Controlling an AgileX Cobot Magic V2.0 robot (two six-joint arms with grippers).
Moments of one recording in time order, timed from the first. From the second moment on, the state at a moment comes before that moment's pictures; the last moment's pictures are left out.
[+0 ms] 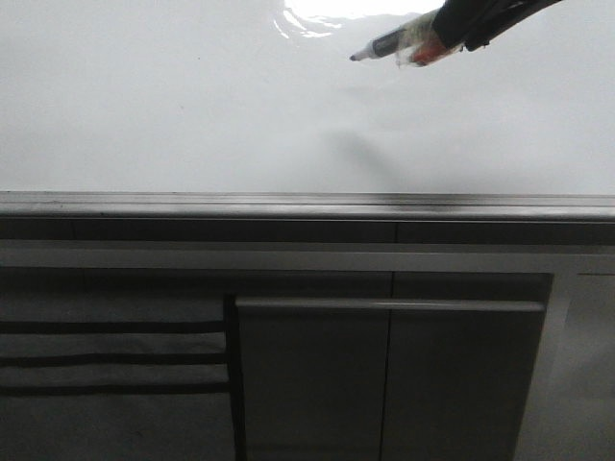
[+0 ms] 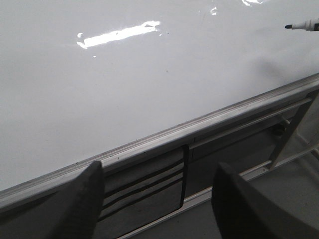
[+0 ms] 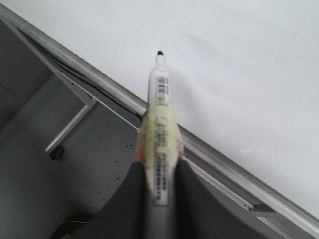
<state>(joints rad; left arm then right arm) -0.33 0.77 -0.70 -0.23 0.49 0.30 0.37 1.31 -1.15 0.41 0.73 -0.44</state>
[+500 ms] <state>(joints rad) -0.33 0.81 -0.70 -0.23 0.49 0.30 0.37 1.60 -1.40 0.39 0.92 -0.39</state>
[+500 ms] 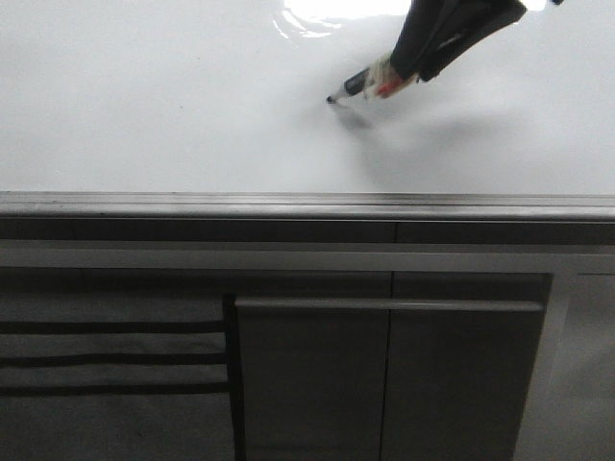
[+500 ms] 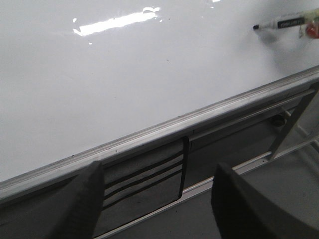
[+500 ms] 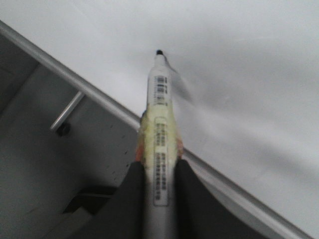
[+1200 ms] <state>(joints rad) -0.33 0.81 -0.70 -0.23 0.49 0.32 0.41 1.58 -1.46 0.38 1.07 -0.45</state>
